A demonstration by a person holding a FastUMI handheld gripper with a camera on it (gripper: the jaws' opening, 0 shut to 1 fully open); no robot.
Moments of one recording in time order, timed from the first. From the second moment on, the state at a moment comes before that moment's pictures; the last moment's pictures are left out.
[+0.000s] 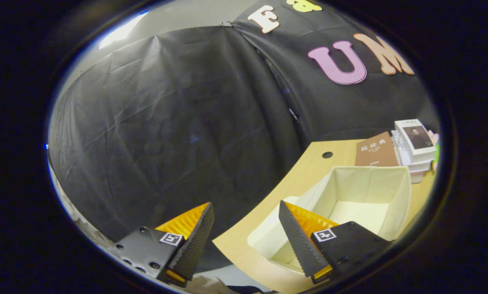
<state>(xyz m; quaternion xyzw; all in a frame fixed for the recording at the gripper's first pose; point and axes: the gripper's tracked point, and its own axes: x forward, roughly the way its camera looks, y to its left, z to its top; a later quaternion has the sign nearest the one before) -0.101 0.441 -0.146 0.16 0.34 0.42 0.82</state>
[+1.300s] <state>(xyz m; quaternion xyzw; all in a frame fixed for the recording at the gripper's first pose) -0.081 0.051 -0.284 0.03 0.40 0.14 0.91</state>
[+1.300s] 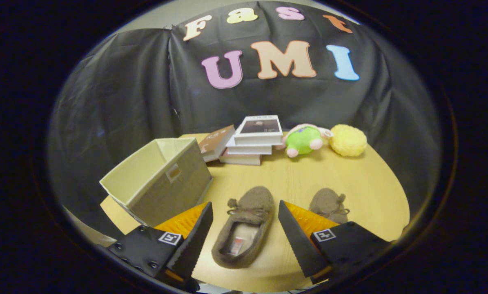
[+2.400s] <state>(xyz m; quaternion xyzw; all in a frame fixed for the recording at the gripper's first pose) -0.108 0.039 -0.376 0.12 0.55 0.03 0.83</state>
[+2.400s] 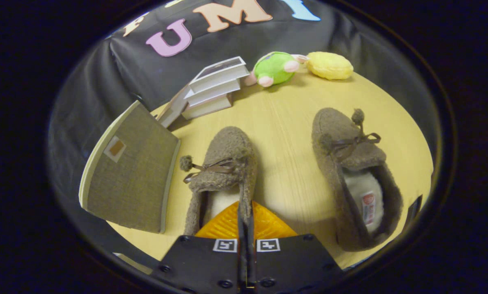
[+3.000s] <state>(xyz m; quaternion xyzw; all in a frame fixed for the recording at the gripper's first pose) -0.089 0.055 -0.324 0.22 0.54 -0.04 0.81</state>
